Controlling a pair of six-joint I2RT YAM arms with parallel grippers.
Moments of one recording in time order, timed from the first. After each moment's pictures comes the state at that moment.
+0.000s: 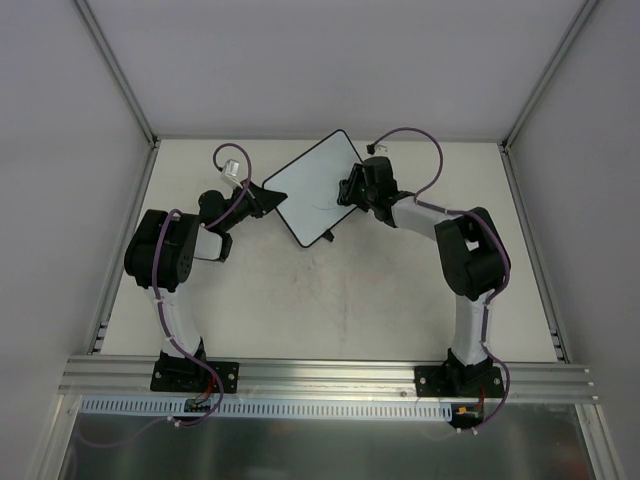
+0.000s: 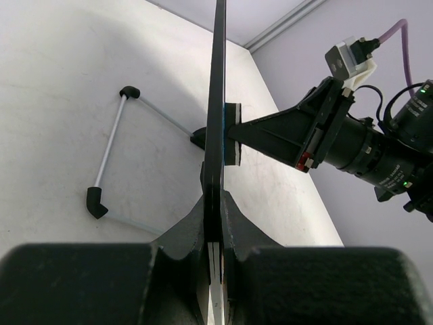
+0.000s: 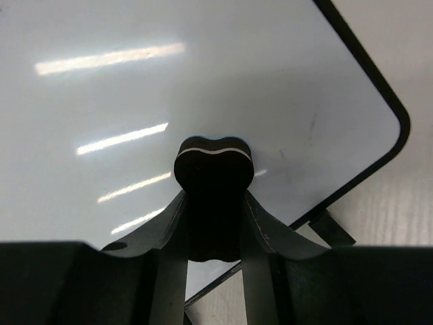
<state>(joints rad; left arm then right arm) -0.13 1.96 0.75 1.21 0.64 -0.88 0.48 2.01 1.32 0.15 0.05 0.55</state>
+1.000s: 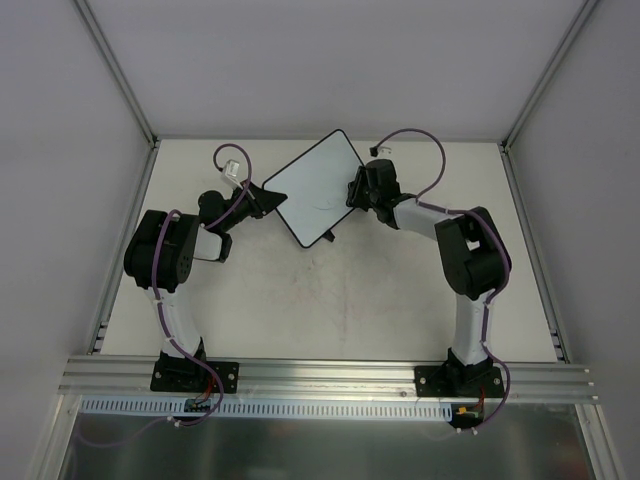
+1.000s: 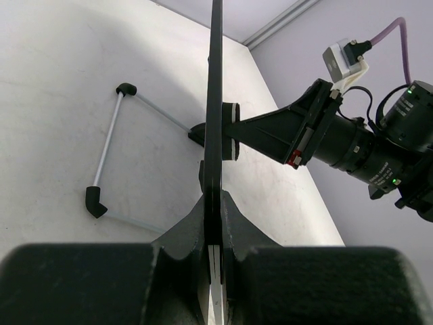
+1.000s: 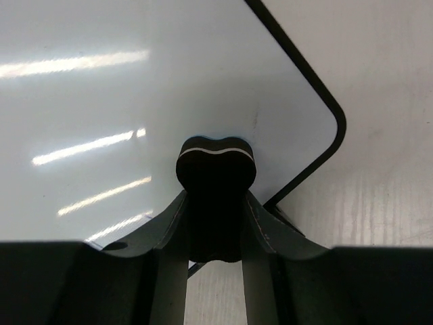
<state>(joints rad) -0.14 1.95 0.75 1.21 0.65 -0.88 0.46 2.01 1.29 0.15 0.10 0.50</state>
